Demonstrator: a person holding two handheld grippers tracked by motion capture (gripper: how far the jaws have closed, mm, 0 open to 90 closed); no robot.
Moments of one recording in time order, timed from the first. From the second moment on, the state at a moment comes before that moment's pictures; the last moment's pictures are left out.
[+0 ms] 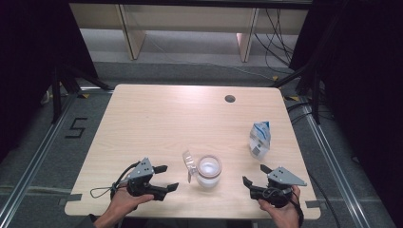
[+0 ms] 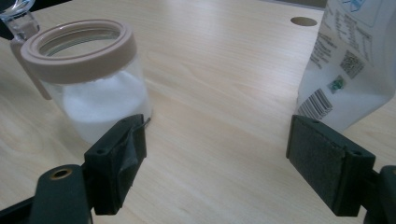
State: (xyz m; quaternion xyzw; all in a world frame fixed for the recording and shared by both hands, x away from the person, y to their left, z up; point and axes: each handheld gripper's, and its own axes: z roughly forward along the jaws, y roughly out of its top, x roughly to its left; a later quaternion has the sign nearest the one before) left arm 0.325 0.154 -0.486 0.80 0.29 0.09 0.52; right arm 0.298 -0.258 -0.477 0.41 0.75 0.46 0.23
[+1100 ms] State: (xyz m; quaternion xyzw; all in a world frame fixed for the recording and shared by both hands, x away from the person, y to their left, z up) left arm 0.320 0.137 -0.450 0.76 0.28 0.10 0.58; right arm 0.283 -0.241 -0.479 0.37 0.78 0.46 0.22
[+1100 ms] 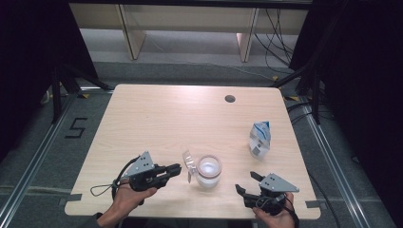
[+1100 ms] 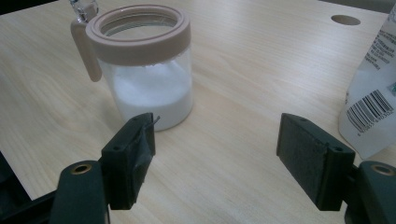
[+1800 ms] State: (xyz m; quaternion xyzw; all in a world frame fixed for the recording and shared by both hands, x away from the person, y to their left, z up) left arm 0.325 0.124 -0.448 0.77 0.25 0.10 0.58; right arm 0.283 -0.240 -0.479 0.37 0.78 0.46 0.22
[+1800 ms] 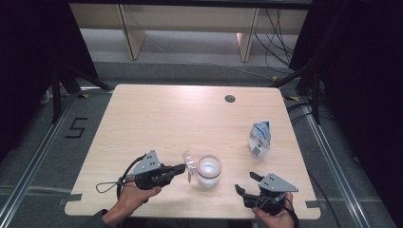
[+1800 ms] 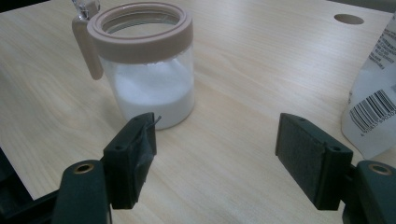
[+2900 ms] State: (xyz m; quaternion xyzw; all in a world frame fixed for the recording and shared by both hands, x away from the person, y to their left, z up) left arm 0.331 0.105 -0.447 0.77 0.24 0.09 0.58; right arm 0.283 -0.239 -0.480 0.37 0.78 0.46 0.21
